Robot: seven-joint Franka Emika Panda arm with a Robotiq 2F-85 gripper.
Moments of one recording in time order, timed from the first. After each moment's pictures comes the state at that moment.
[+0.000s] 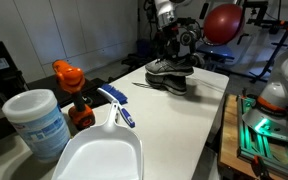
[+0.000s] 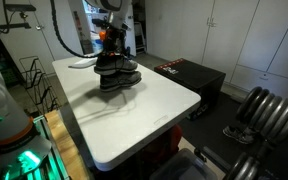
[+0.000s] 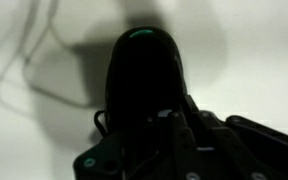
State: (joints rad) arm 0.06 0.11 0.06 -1.83 0.14 1.56 0.16
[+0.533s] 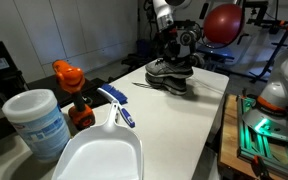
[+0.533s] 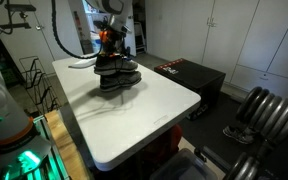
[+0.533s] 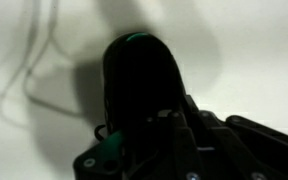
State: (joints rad) arm 0.06 0.14 0.06 -1.83 0.17 1.56 0.27
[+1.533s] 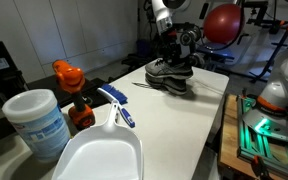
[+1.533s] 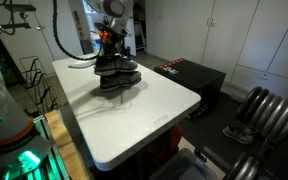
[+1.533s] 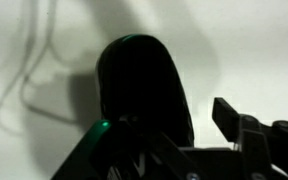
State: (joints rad) arm 0.06 0.16 0.06 -1.83 0.19 1.56 0.29
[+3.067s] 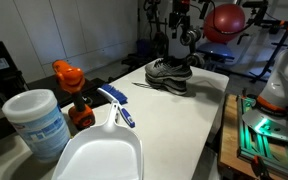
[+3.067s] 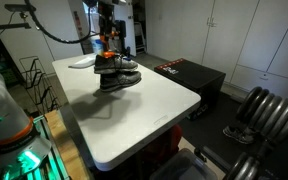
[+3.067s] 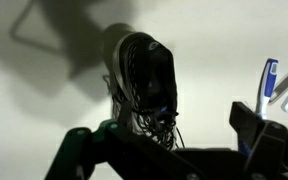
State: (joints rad) arm 0.05 -0.11 0.05 -1.86 0.19 1.59 0.29
